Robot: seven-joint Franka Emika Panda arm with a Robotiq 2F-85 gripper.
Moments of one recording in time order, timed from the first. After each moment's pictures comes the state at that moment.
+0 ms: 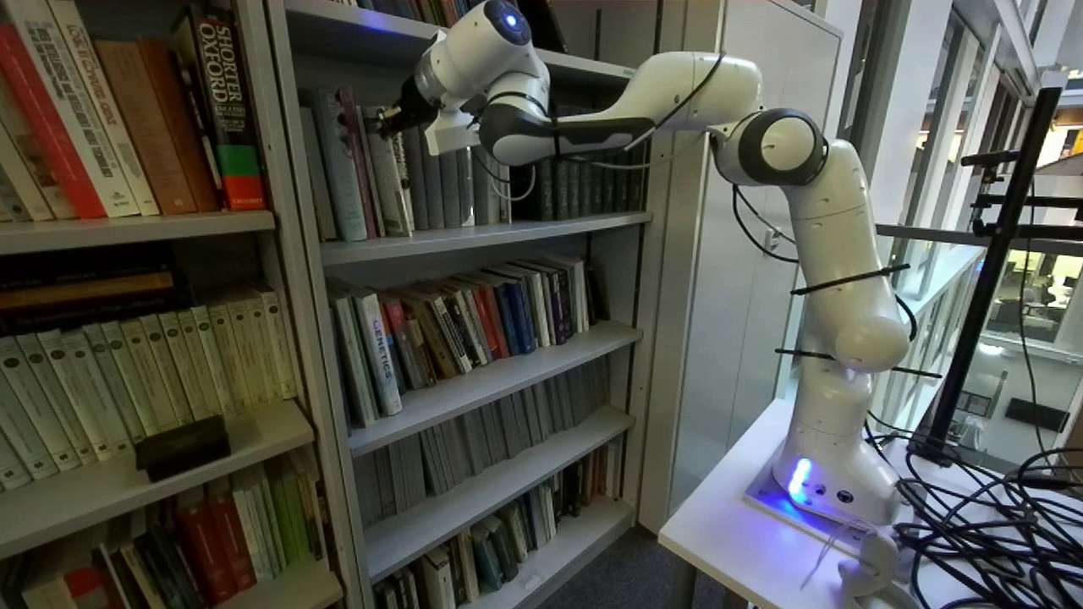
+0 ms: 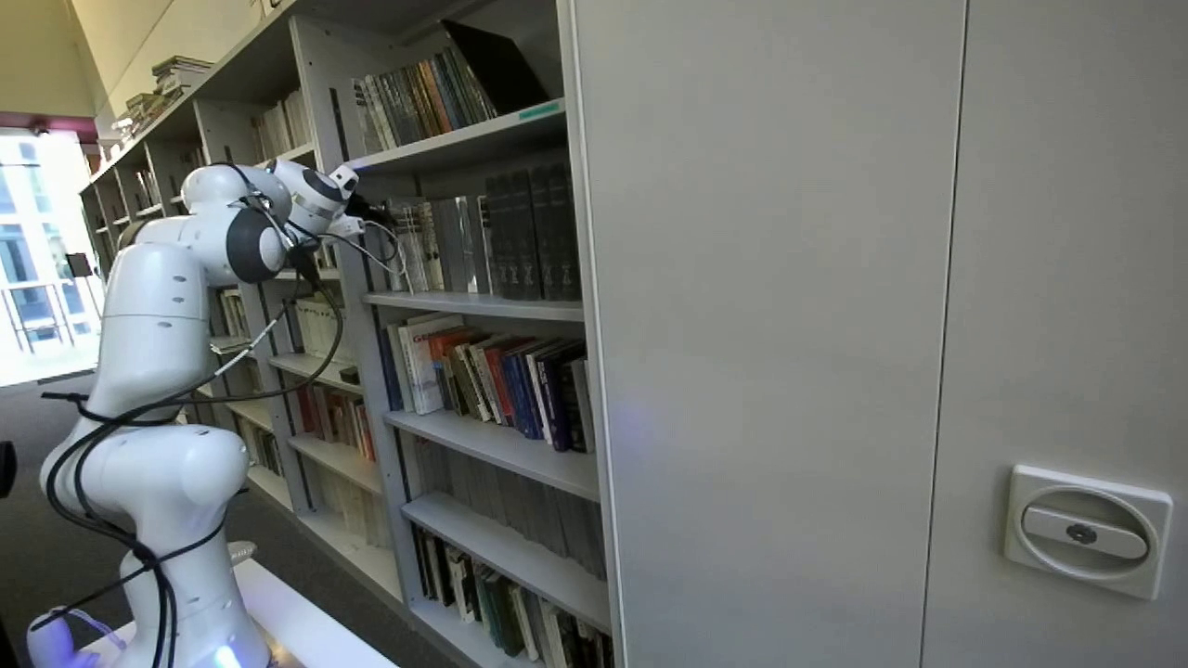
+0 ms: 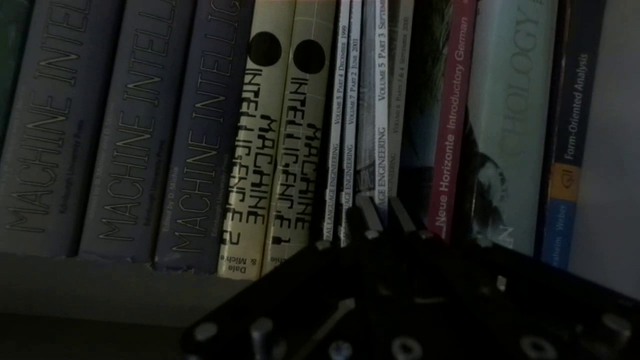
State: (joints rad) arm 0.45 0.32 0.23 -1.22 -0.96 2.46 0.81
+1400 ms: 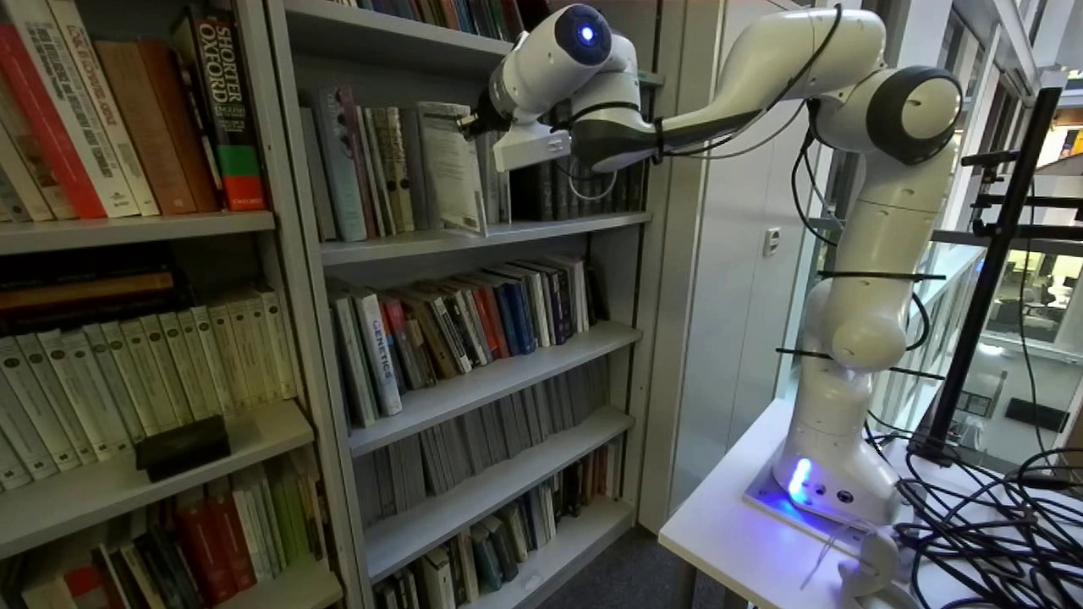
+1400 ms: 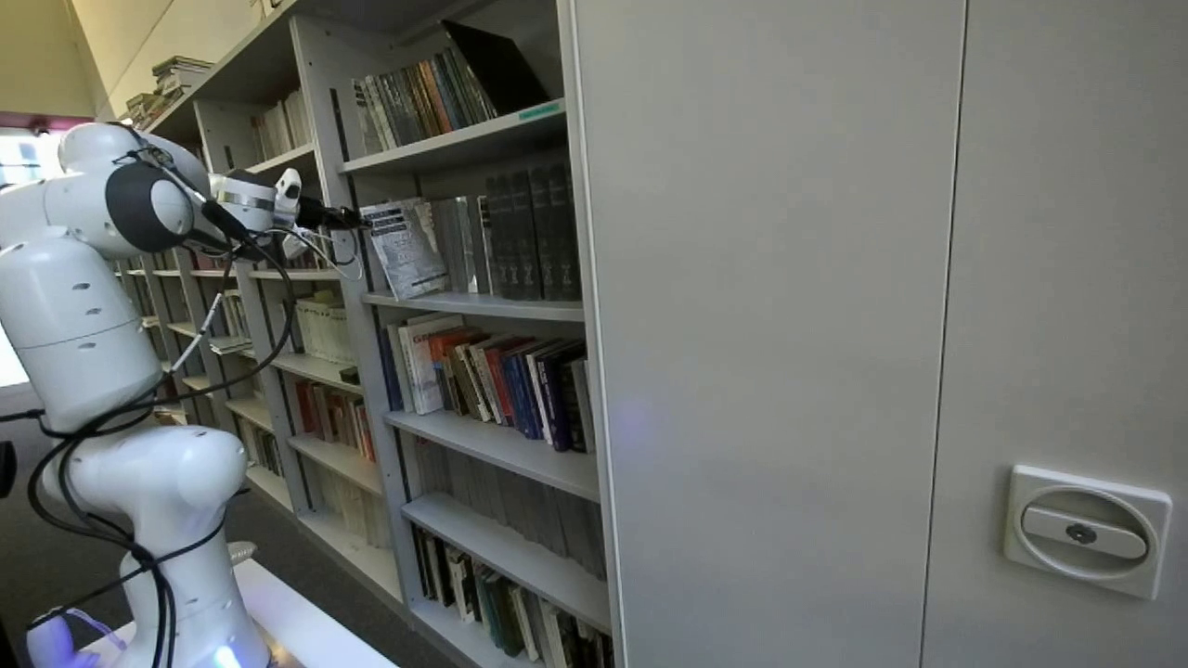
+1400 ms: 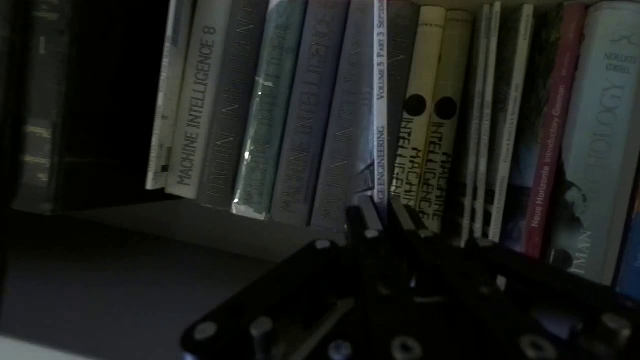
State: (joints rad) arm 0.42 -0.14 0.33 -1.79 -1.26 2.20 1.29
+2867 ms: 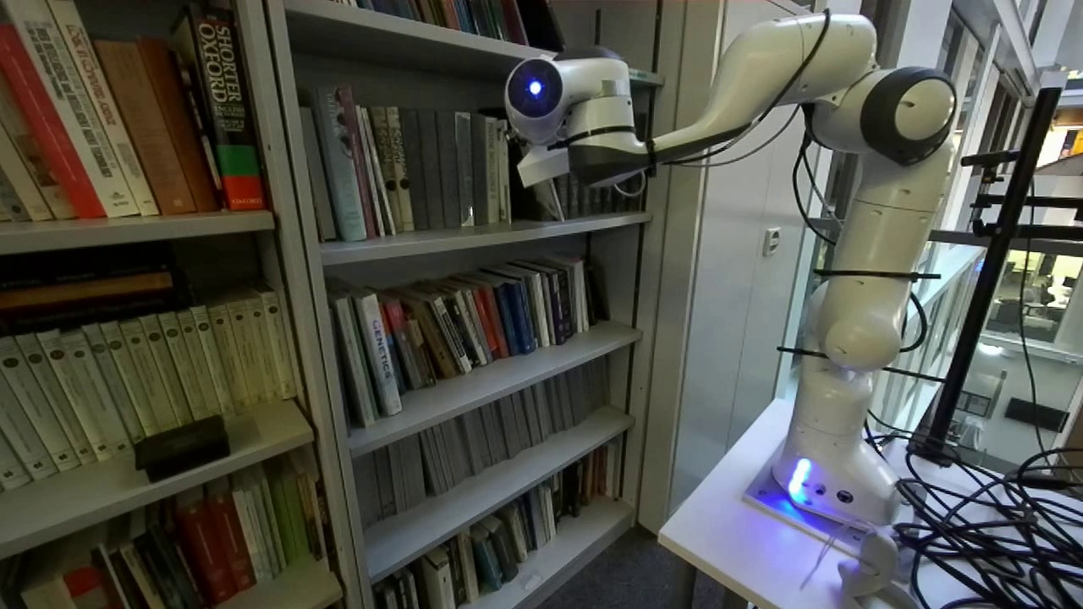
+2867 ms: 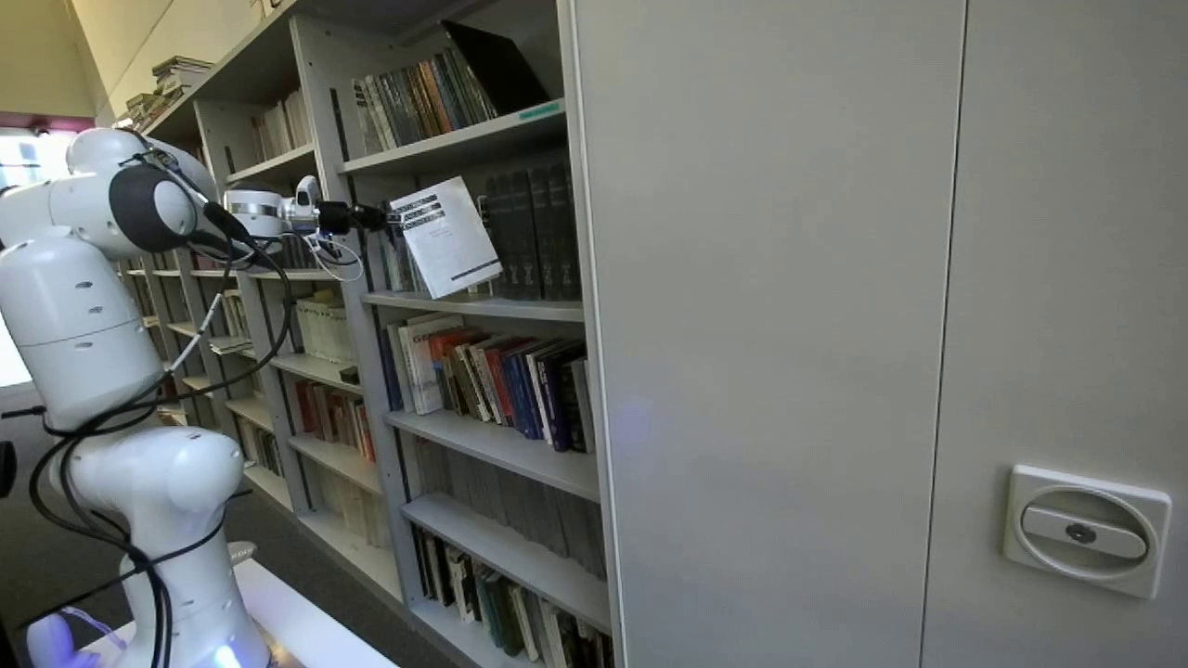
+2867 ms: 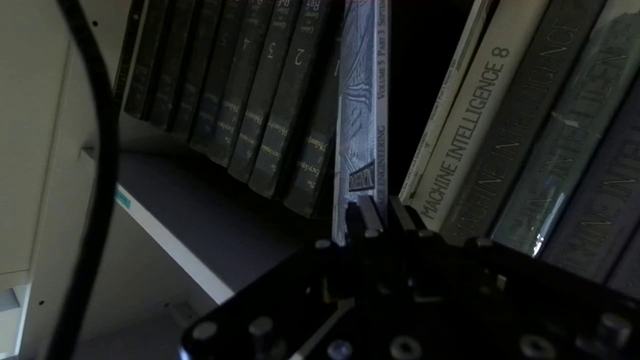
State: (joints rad) arm 0.34 -0.12 0.39 -1.81 -1.43 1.66 1.38
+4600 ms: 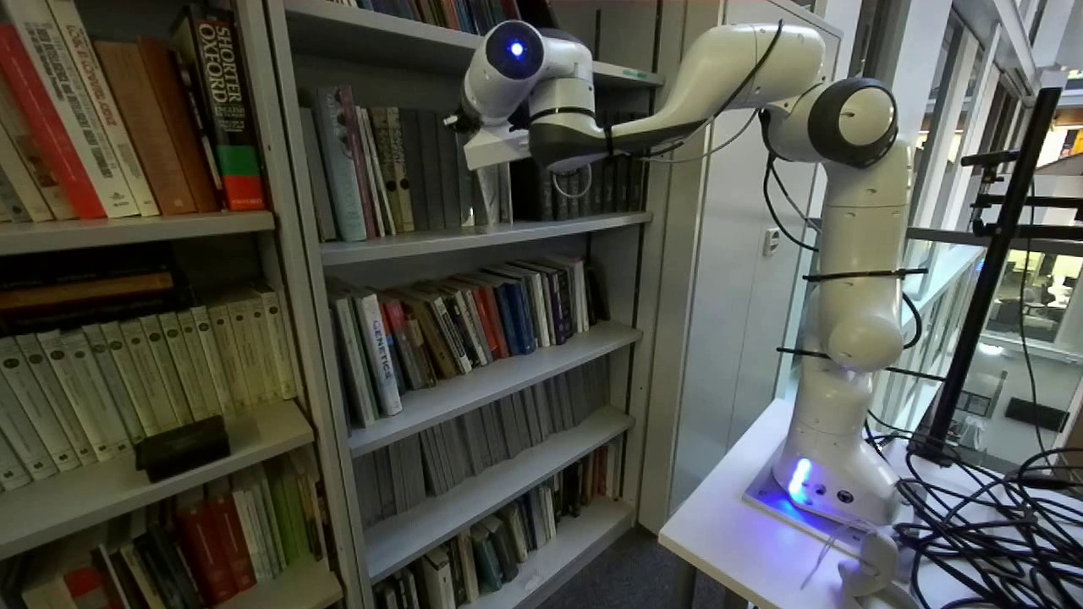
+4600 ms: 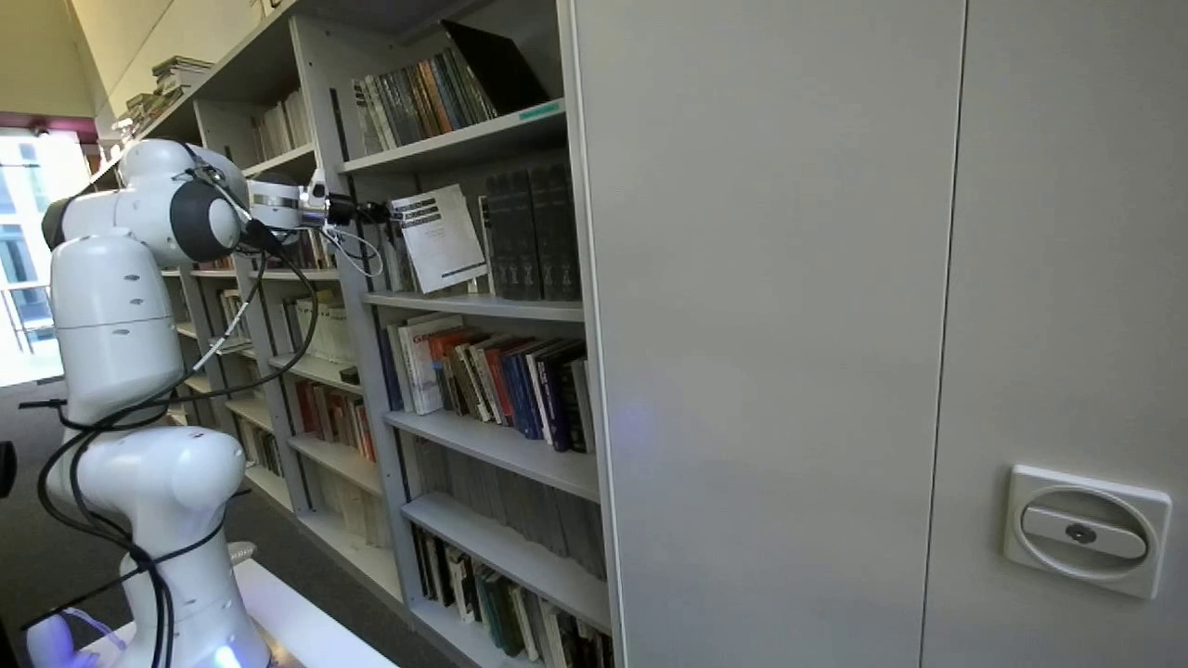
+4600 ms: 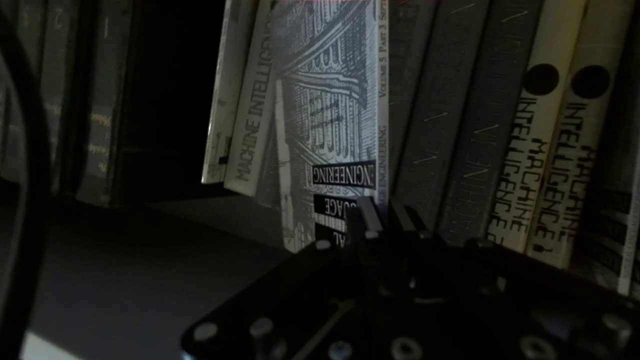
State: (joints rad) arm 0.38 0.07 0.37 -1.55 -1.39 1.97 1.34
